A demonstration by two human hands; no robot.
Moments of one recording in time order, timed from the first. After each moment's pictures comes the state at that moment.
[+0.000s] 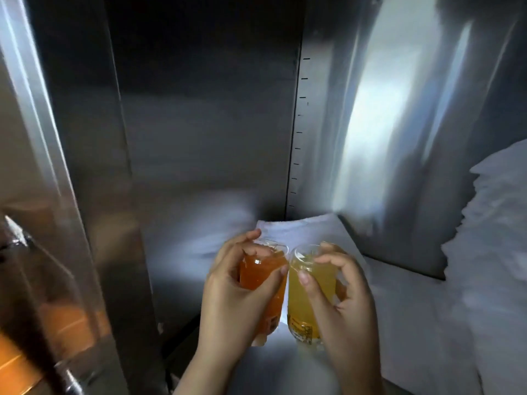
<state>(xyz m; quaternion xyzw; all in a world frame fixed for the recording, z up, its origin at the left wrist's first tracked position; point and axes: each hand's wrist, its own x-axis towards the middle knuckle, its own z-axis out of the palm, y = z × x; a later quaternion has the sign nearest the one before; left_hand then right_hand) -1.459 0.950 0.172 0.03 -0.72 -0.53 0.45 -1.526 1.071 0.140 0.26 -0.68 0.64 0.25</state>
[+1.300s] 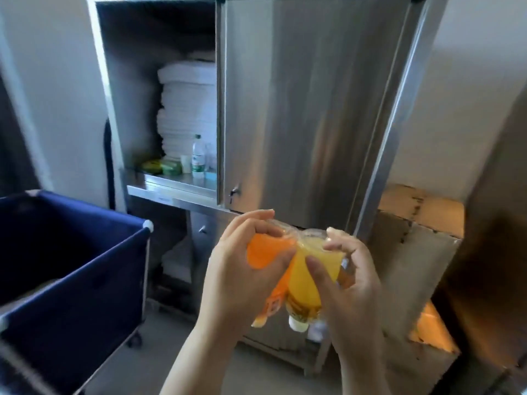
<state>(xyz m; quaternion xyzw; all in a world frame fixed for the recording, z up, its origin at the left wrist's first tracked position) -0.634 0.760 0.167 0.47 -0.59 -0.09 0.64 -0.775 0.740 0.144 0.61 -0.43 0.63 -0.21</state>
